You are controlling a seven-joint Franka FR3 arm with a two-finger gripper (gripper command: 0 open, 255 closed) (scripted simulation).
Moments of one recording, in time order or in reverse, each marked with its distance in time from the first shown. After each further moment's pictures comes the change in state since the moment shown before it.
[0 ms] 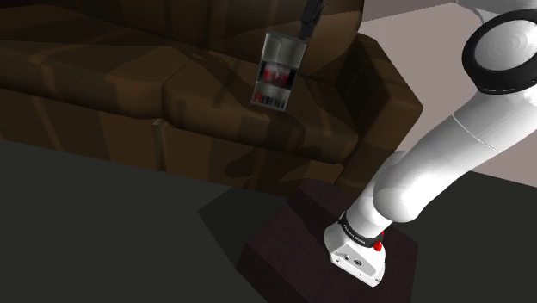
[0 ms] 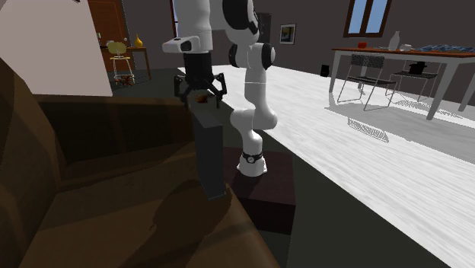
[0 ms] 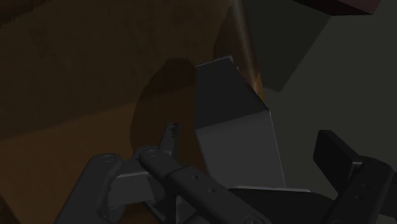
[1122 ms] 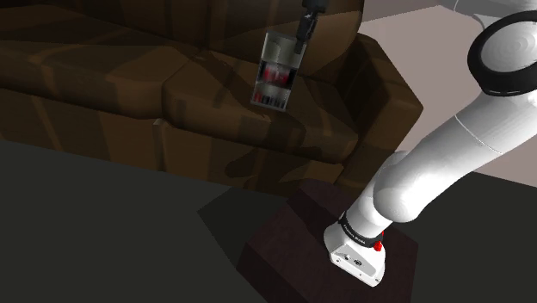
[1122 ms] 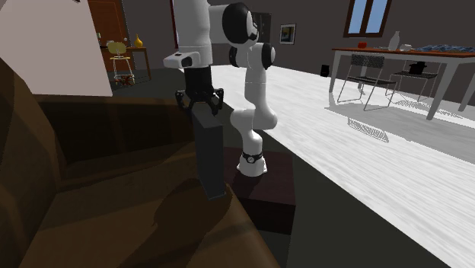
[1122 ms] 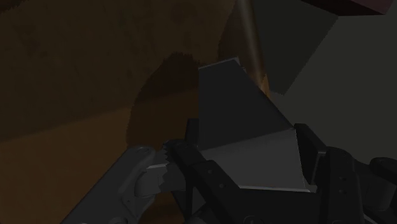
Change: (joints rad) arm 0.000 -0.026 0.001 -0.123 -0.009 0.098 -0.006
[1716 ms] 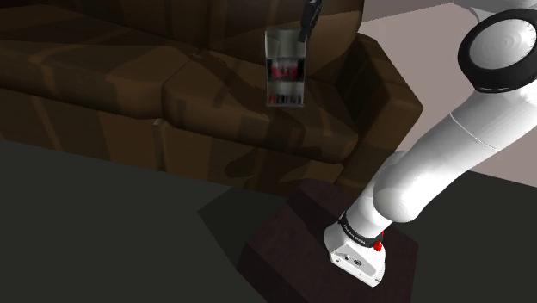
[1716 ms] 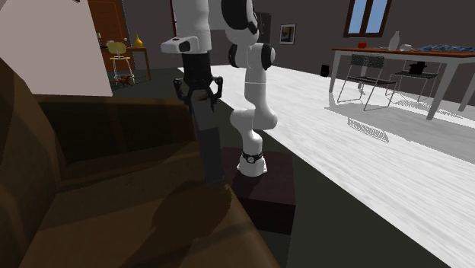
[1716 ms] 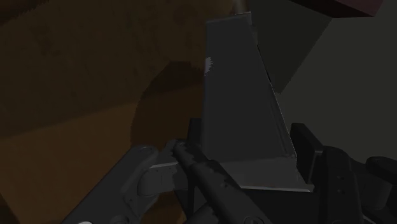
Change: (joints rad) arm 0.000 0.045 -0.005 0.144 0.008 -0.107 -0.008
